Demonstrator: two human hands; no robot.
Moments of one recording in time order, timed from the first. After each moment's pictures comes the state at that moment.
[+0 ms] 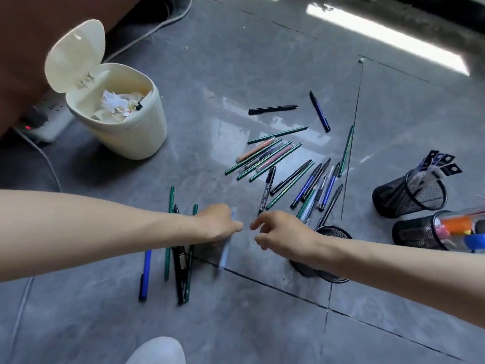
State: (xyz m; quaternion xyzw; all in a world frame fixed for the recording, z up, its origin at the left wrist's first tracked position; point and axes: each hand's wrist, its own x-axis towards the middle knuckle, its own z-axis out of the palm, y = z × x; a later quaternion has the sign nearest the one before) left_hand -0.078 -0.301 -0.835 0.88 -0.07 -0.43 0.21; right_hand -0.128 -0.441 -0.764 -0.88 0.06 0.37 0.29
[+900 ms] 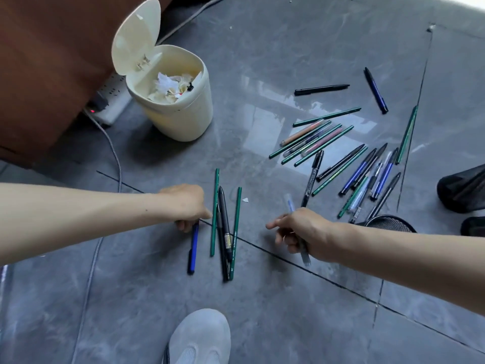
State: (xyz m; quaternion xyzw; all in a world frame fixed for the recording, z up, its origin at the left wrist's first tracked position) left_hand -0.065 -0.179 -0.823 0.90 -0.03 -0.43 -0.01; right_hand -0.131 -0.401 -0.814 -0.65 0.32 0.42 0.55
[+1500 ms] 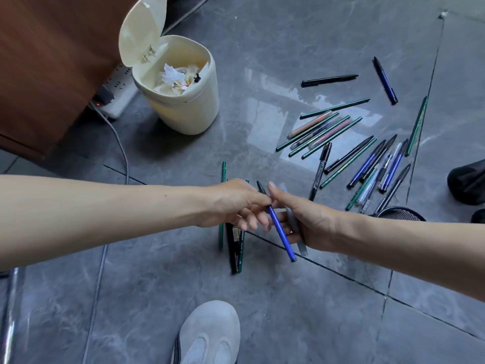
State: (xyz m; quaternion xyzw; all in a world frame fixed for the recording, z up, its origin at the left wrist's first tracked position) left_hand -0.089 -0.230 -0.793 0.67 0.04 -0.55 0.50; right_hand -0.129 -0.391 -0.812 -0.56 0.22 0.47 0.64
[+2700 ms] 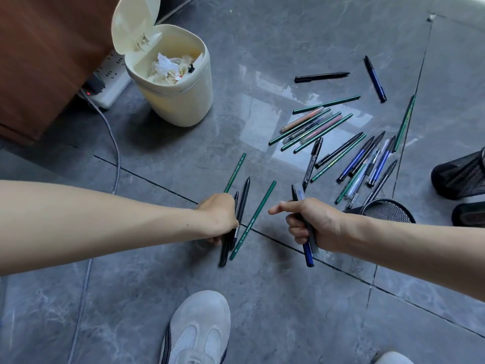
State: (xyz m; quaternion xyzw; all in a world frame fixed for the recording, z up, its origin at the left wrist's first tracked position) left_hand -0.120 -0.227 -0.828 0.90 0.00 -0.42 0.14; right_hand -0.145 -0.414 -0.813 -0.58 0.32 0.44 0.60
